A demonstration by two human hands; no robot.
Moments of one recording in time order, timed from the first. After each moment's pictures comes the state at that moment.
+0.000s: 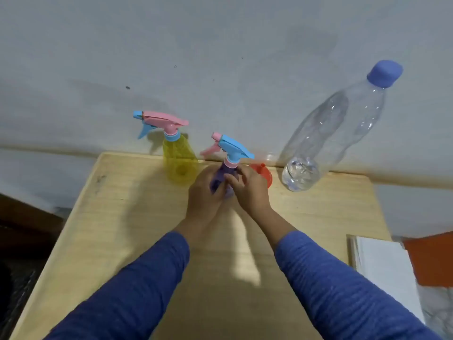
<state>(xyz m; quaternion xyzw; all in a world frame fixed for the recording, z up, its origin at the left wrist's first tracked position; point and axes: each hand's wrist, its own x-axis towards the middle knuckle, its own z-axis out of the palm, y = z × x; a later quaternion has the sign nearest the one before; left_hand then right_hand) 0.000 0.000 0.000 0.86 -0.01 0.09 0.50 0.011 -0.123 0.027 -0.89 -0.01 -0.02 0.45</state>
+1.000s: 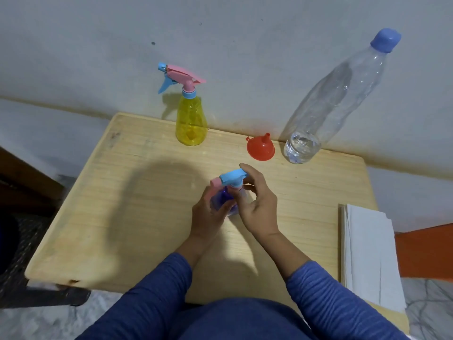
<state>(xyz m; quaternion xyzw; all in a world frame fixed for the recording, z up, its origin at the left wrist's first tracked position) -0.136 -0.001 -0.031 0.80 0.06 0.04 0.60 -0.127 -0.116 0.027 -0.83 -0.06 -0.12 0.55</state>
